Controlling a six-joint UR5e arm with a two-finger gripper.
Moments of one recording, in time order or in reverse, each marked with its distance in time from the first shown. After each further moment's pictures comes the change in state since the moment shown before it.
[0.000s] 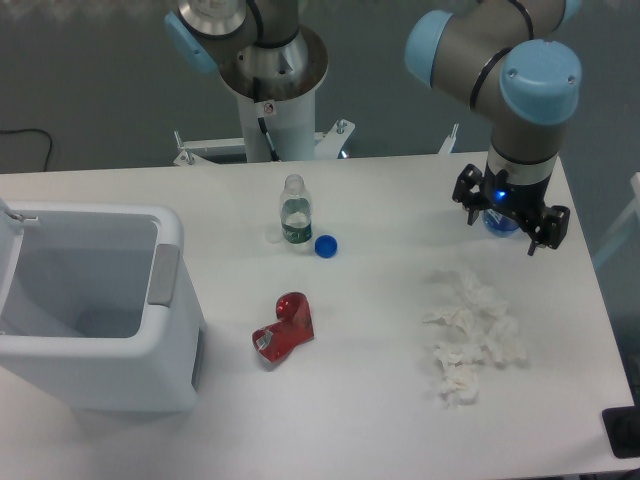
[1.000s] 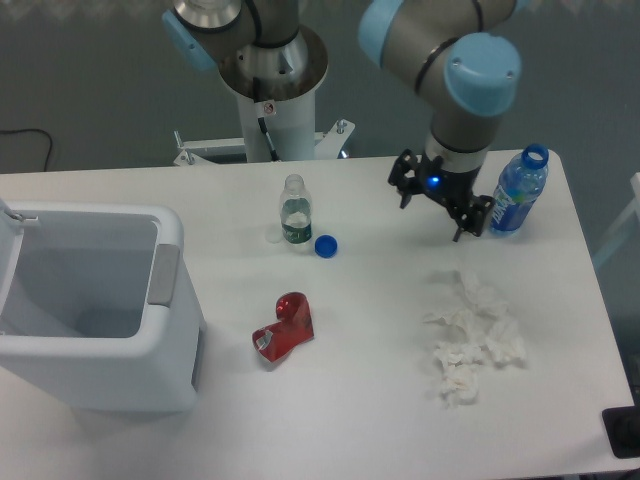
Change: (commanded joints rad) arm -0.066 0.211 -0.252 -0.034 -0.124 -0.099
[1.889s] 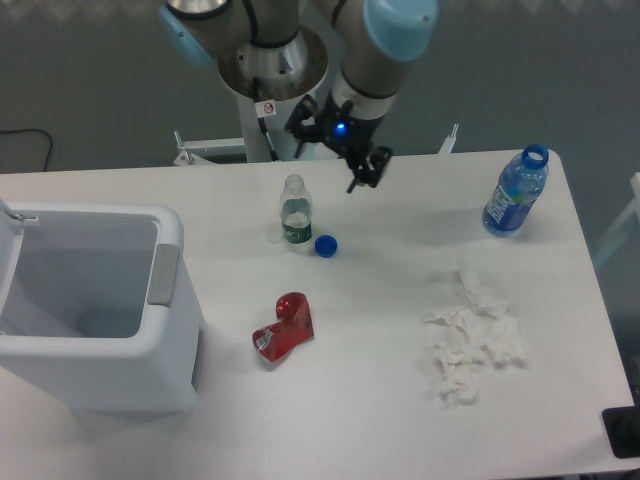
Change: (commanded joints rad) arm -0.136 0.147 -0.101 -0.312 -0.123 -0.166
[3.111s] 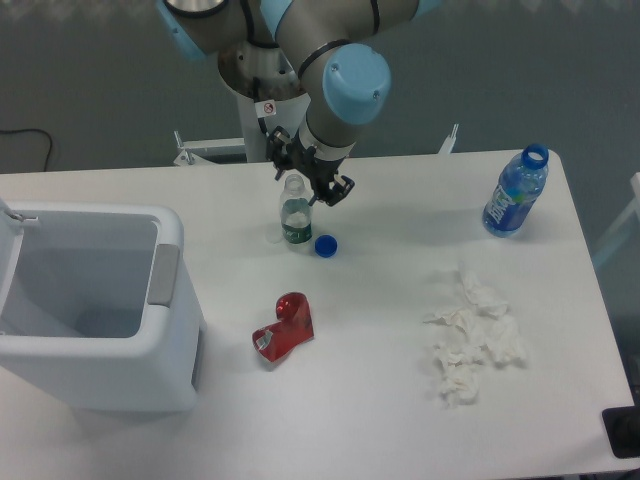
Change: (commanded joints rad) arm -0.017 -0.072 -0.042 0.068 0.072 0.005
